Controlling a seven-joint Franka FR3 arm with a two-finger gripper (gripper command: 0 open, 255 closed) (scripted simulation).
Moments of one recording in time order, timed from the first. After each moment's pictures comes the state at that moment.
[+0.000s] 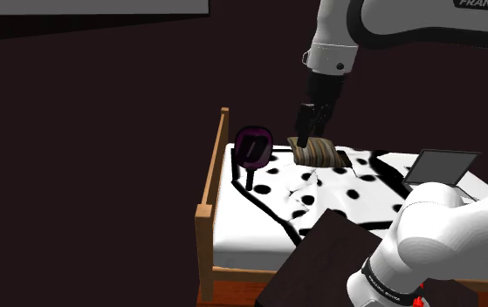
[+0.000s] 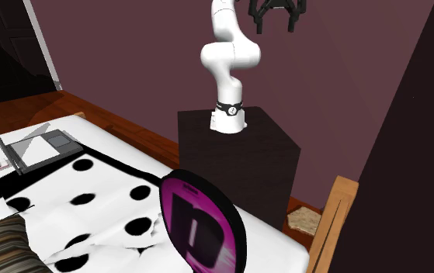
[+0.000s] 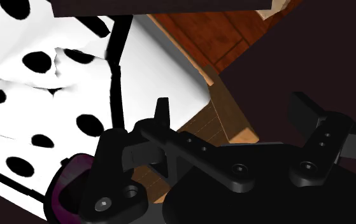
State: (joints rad) arm 0.02 -0.79 0.07 -2.34 0.10 1.52 0.06
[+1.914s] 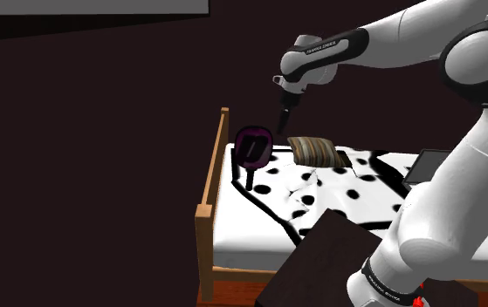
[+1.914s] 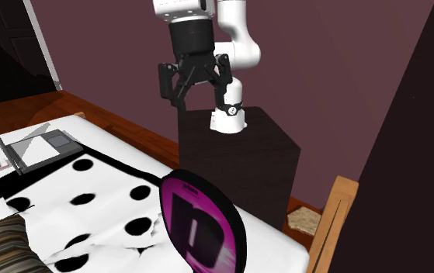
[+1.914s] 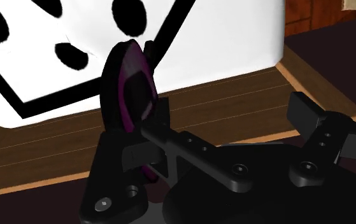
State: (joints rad) arm 0.06 -0.07 -0.43 -2.08 0.10 2.08 -0.95
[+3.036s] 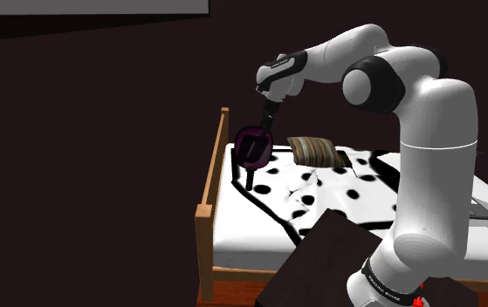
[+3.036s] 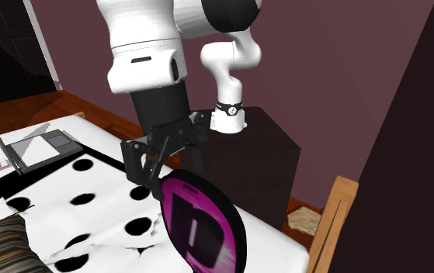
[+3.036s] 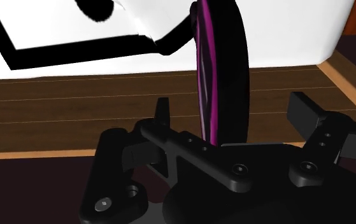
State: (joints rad) arm -0.04 0.40 -0.42 -1.70 0.39 2.12 -1.35
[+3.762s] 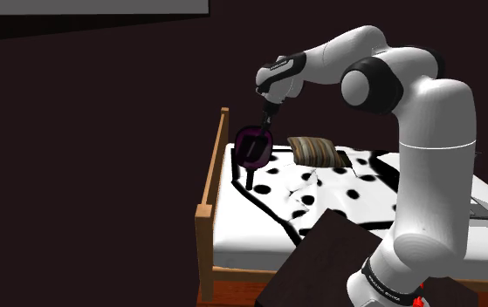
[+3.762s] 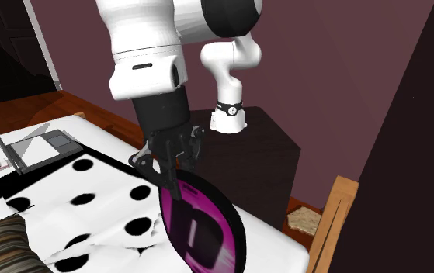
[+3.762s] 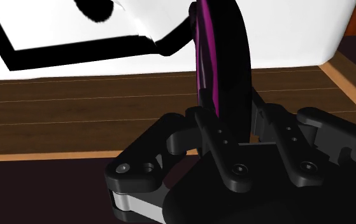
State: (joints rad) arm -0.04 0.41 -0.41 -1.70 0.40 2.13 -1.35
